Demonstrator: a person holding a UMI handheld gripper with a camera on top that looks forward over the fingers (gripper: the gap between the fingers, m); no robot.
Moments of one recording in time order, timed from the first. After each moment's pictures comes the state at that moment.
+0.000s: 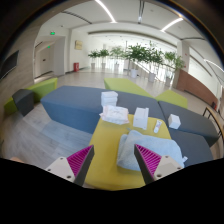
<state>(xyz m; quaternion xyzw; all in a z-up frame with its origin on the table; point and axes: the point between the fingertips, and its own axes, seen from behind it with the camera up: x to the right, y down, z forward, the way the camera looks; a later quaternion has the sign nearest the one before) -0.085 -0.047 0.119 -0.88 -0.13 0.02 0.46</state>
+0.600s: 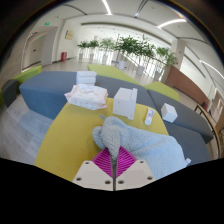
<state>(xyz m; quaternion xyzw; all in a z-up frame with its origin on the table) 0.000 0.060 -0.009 -0.89 -0.11 -0.06 0.44</state>
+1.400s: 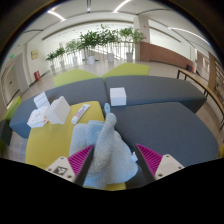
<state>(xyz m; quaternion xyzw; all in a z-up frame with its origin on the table) 0.241 0.033 0.038 -0.91 0.08 -0.01 0.40</state>
